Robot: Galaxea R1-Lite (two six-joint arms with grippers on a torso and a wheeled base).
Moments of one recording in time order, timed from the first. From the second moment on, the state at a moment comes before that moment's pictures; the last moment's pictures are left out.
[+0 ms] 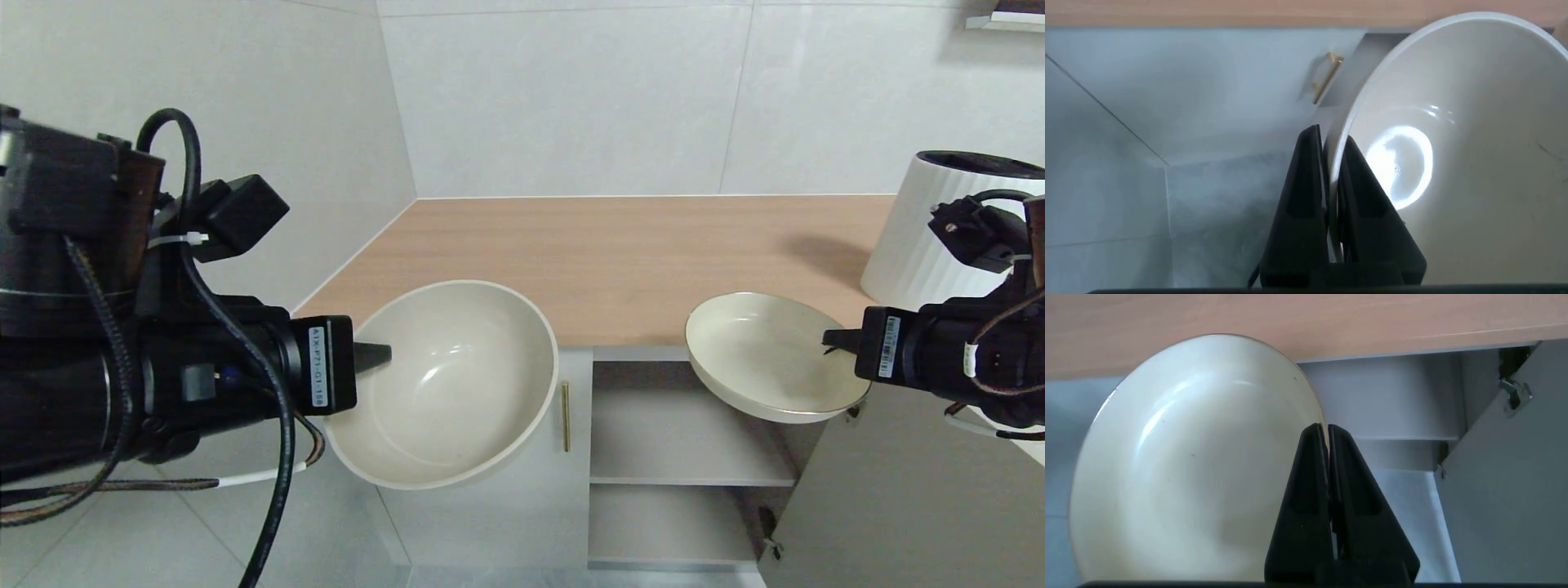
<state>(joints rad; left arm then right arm) -0.62 1.36 -1.06 0.24 0.20 -0.43 0.48 1.37 -0.90 -0.02 -0.26 0.40</state>
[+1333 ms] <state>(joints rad) -0.62 1.39 -1.06 0.24 0.20 -0.43 0.48 1.41 -0.90 -0.02 -0.29 0.40</state>
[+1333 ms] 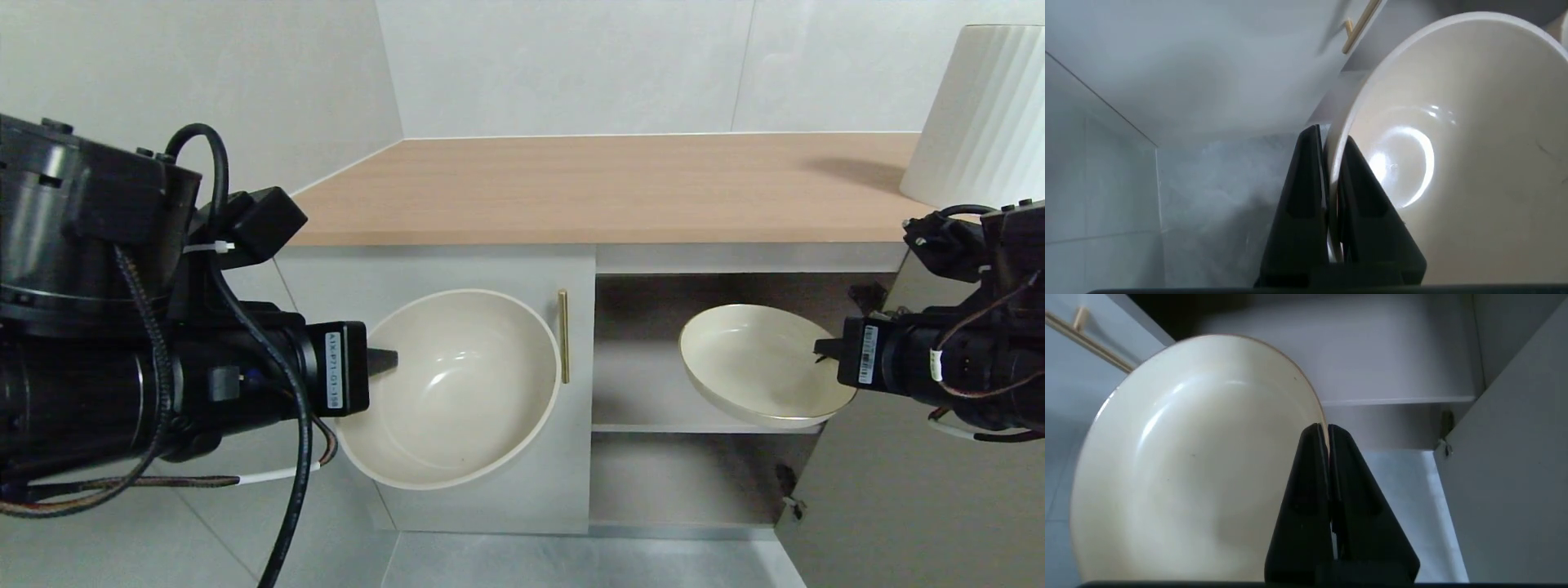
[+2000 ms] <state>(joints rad) -0.62 1.40 -1.06 0.24 0.20 -0.43 0.49 1.45 -0.88 -0.01 -0.26 0.40</state>
